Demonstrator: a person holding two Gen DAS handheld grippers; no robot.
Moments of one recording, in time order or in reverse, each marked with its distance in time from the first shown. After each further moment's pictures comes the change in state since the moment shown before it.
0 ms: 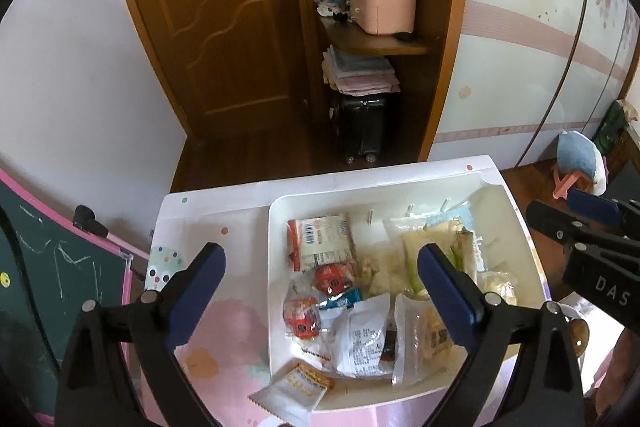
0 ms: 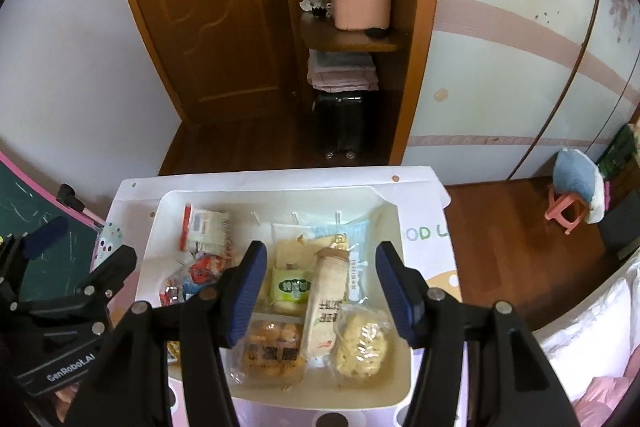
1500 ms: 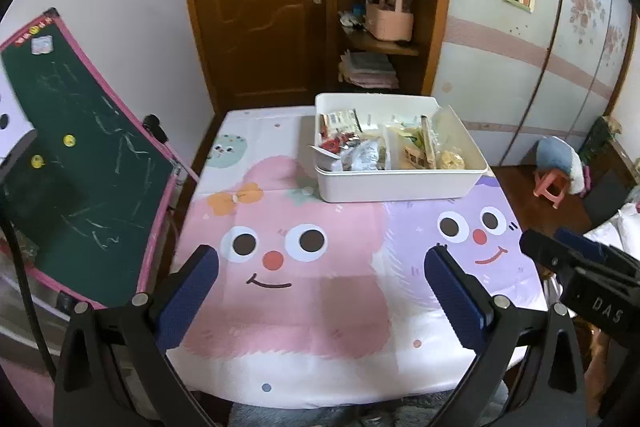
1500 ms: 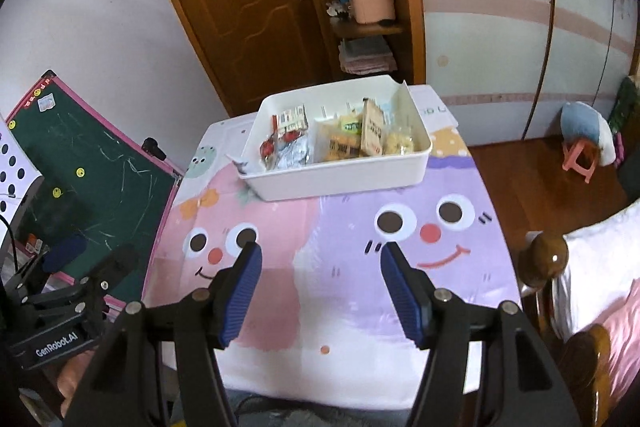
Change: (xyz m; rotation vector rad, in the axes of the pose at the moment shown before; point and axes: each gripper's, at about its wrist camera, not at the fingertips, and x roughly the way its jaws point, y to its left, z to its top) left arm -0.230 0.039 -0.260 -0.095 -0.089 0.014; right arm -0.185 0.036 -0.259 0.095 -0.075 0.143
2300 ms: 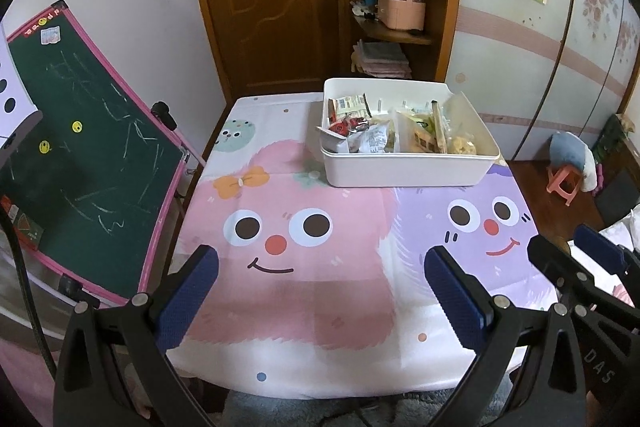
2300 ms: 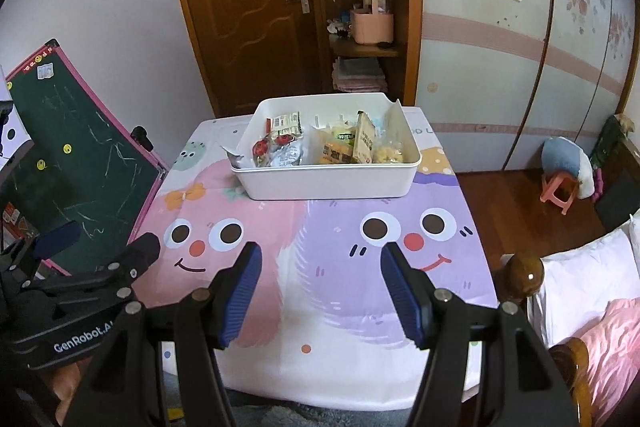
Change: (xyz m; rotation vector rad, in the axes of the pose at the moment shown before) left arm 0.015 -0.013 -0.012 -0.014 0.038 0.042; right arm -0.007 0.020 -0.019 -0.105 -0.067 -0.083
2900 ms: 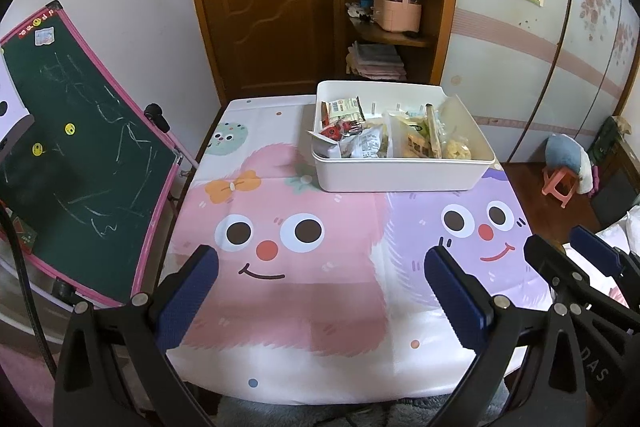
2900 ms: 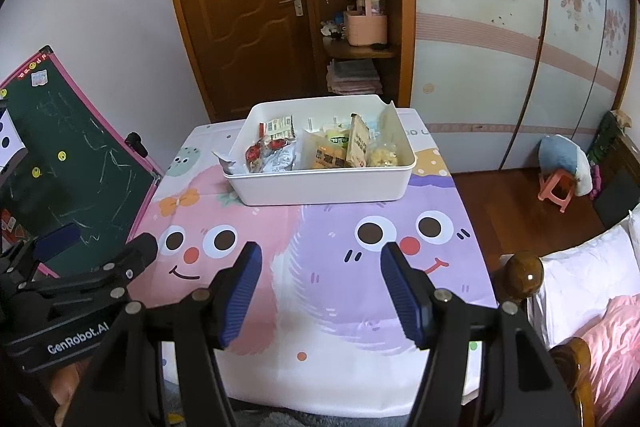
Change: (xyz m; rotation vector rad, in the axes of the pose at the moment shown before) left arm 0.007 -0.003 0.004 0.002 0.002 -0.019; right arm 0.004 -0.005 0.002 0.010 -0.014 -0.017
